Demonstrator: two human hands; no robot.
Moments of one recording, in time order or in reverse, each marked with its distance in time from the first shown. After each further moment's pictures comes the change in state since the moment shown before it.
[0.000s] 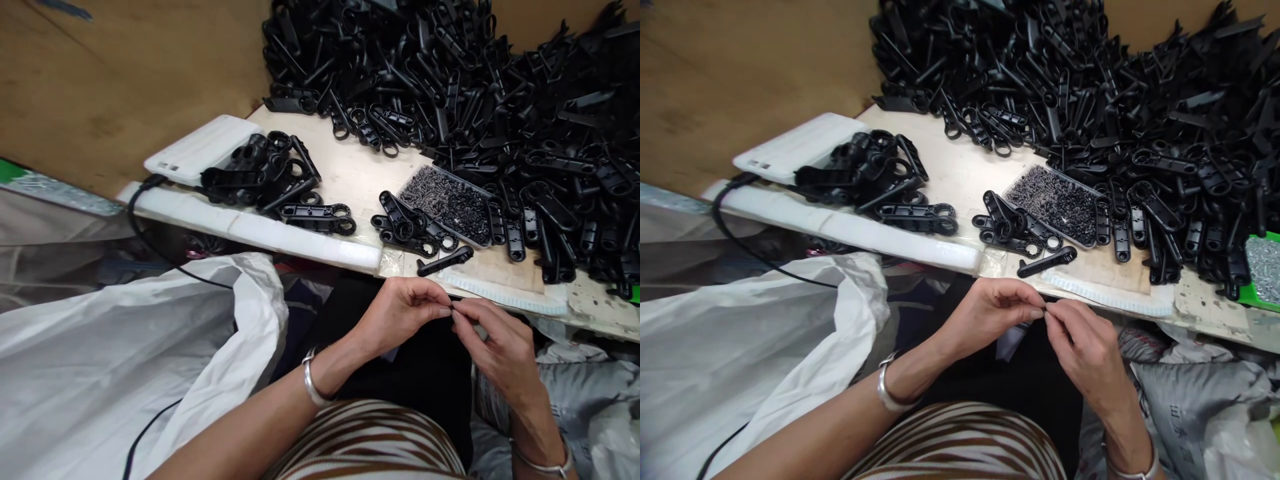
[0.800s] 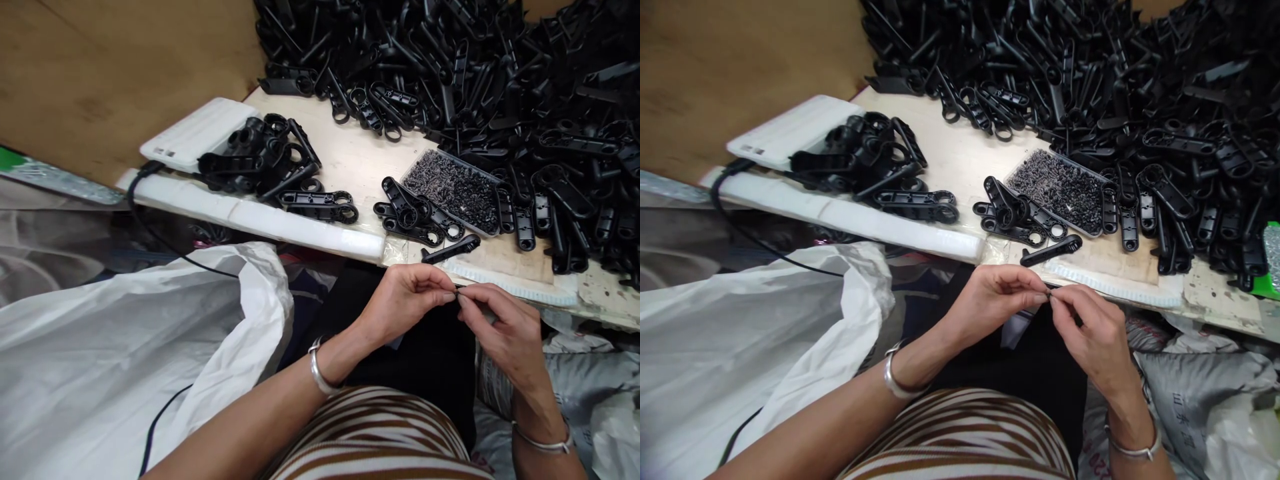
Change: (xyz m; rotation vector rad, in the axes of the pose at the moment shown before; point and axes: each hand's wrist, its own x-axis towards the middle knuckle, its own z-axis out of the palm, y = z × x) left_hand 0.000 0.001 0.002 -0.104 0.038 -0.022; right_hand 0.001 0.002 0.000 0.036 0.006 0.098
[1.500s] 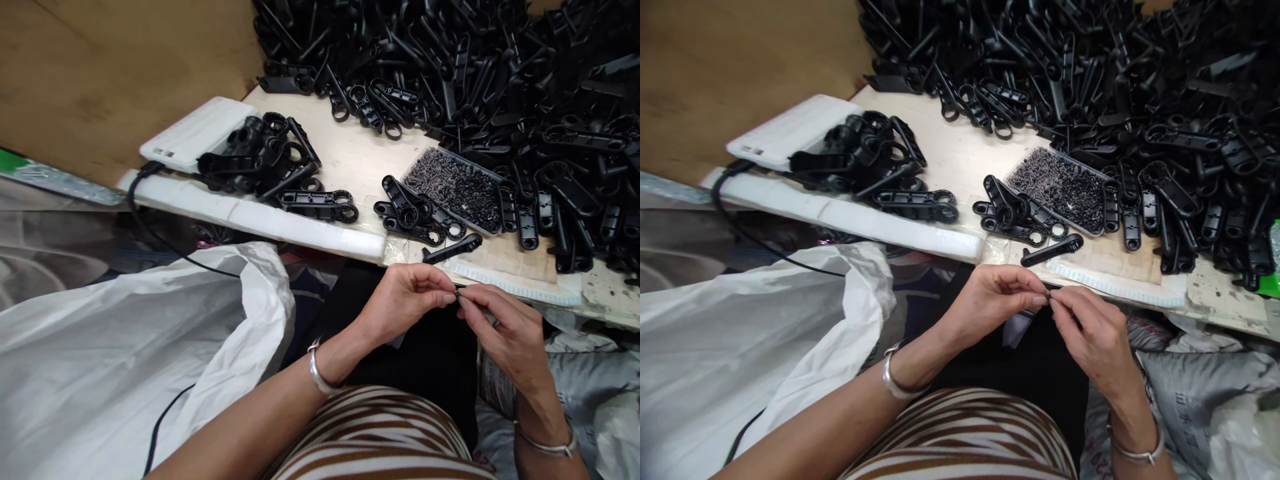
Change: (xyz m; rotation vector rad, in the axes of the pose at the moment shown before) left_hand -0.001 0.000 -0.002 -0.037 0.007 -0.057; right_hand -0.003 0.005 0.001 0.023 -0.041 -0.025
